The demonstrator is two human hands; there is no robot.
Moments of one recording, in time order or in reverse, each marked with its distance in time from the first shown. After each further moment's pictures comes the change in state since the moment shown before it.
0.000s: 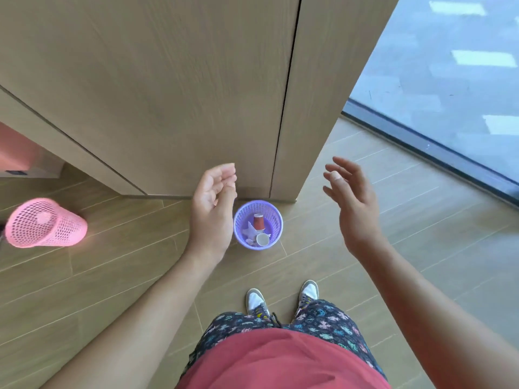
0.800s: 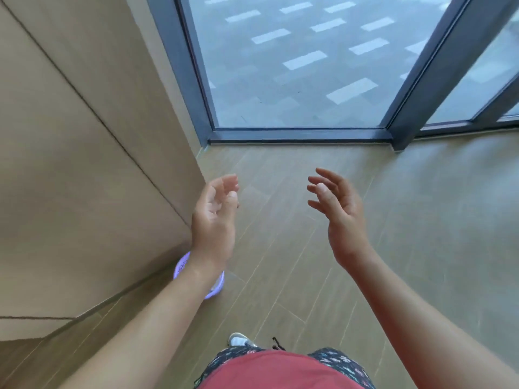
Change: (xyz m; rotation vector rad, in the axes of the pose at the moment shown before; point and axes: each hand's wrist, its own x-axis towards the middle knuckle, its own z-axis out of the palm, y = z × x) left_hand -0.108 0.054 0.198 0.024 -0.566 0.104; right_hand -0.125 -0.037 -0.203 0.132 0.506 -0.160
